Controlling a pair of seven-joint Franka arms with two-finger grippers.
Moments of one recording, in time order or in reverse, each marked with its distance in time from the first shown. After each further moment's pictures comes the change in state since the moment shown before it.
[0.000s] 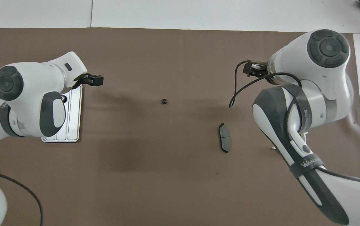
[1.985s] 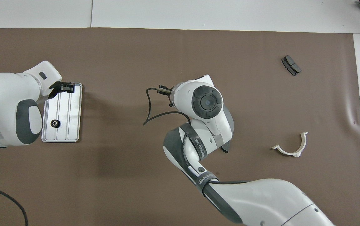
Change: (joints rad) left arm 0.141 -0.056 0.031 -0.130 0.000 0.012 0.038; right arm 0.336 0.269 0.053 0.033 0.158 0.477 0.326
